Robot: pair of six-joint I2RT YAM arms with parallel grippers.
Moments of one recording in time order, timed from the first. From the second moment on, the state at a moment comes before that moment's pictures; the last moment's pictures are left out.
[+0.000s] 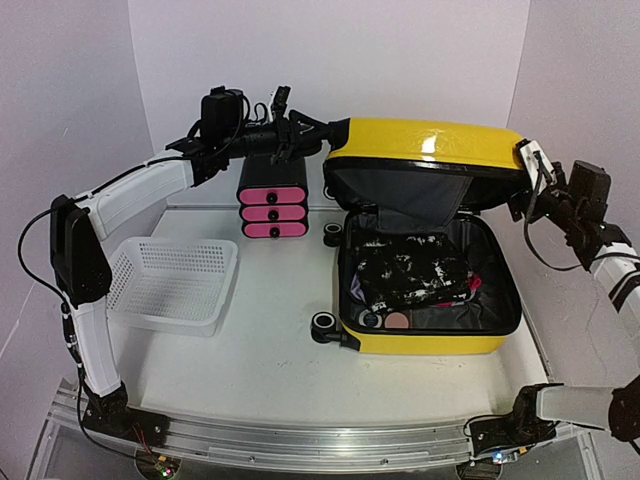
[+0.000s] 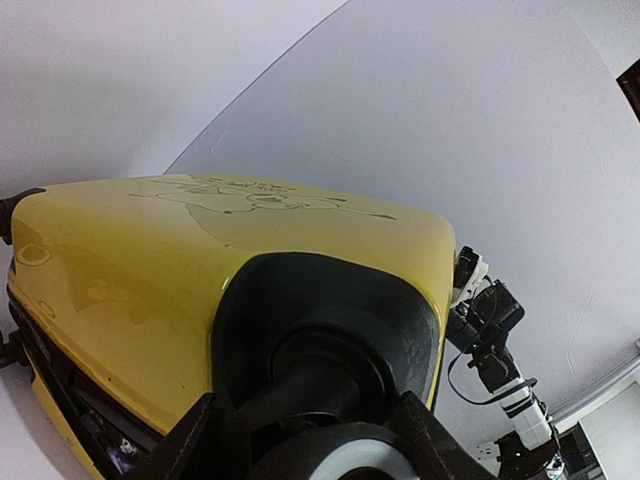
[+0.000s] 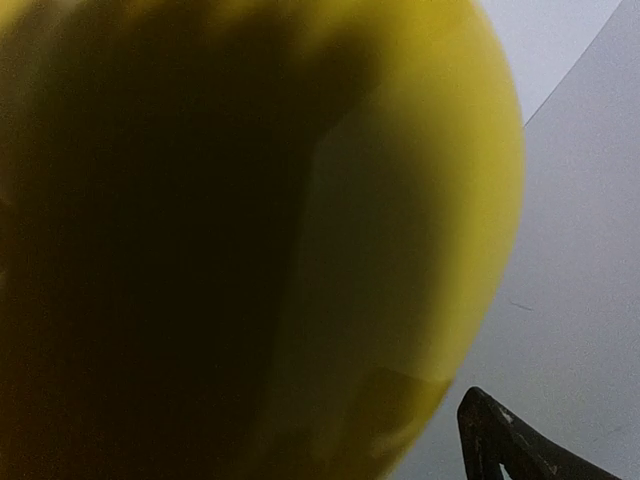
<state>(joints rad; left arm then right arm) -0.59 1.91 1.92 -0.01 0.70 -0.83 -0.05 1.00 0.99 -0.14 -0.16 -0.62</state>
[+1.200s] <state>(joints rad) -0.55 1.48 1.51 0.05 0.30 -0.44 -0.04 1.46 1.40 0.00 -0.02 -0.10</state>
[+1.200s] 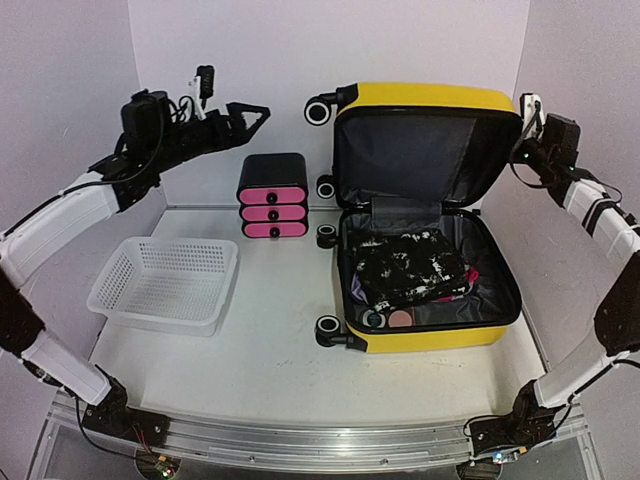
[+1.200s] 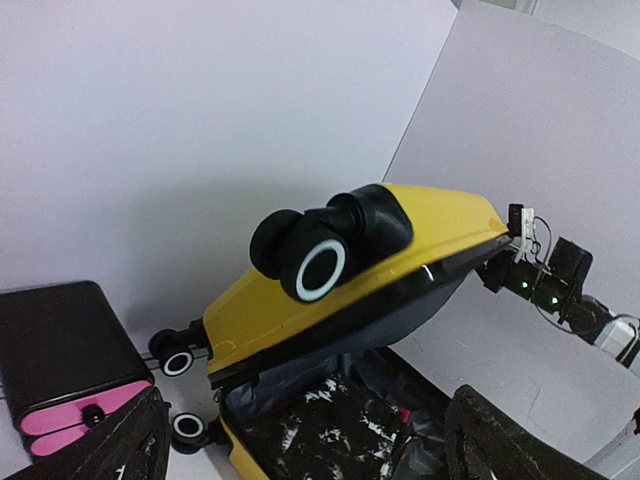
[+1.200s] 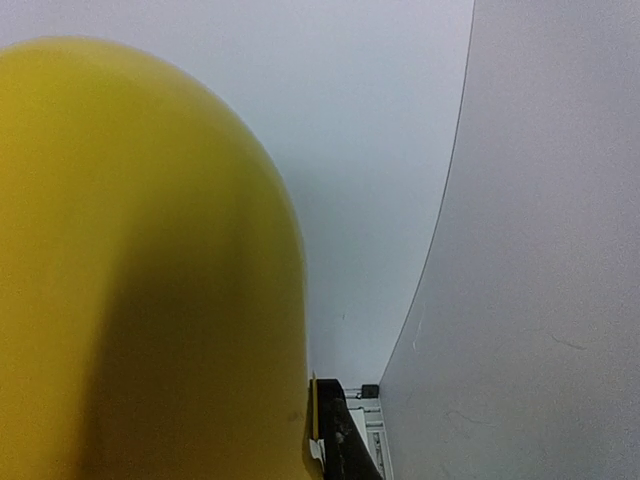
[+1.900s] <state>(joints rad) -0.81 1.65 1.35 -0.35 0.18 -0.36 -0.09 2.10 2.23 -0.25 0.04 -0.05</state>
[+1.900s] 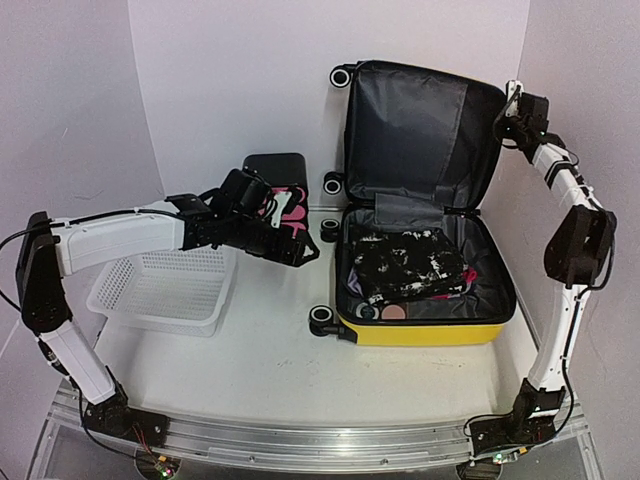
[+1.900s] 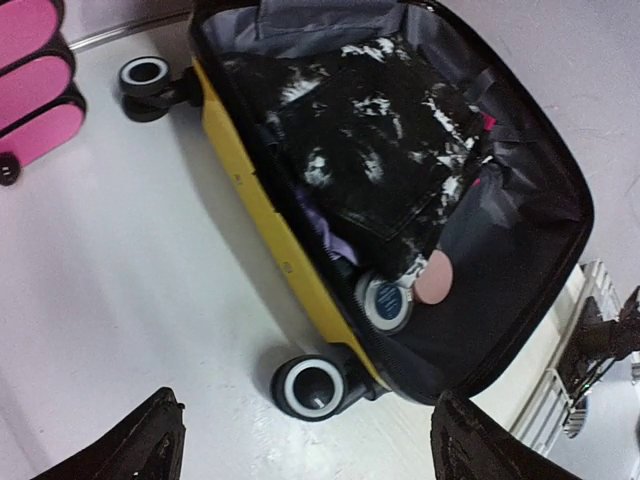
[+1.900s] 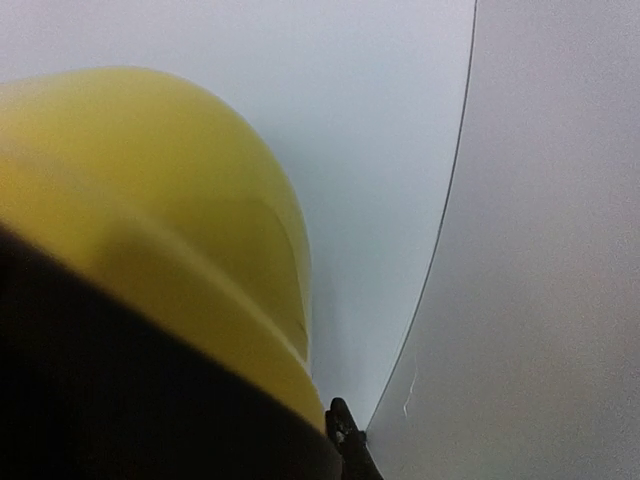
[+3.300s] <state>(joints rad) -0.66 1.57 1.01 -0.49 0.03 -0.66 0.01 1.56 1.54 -0.20 -0.03 0.02</state>
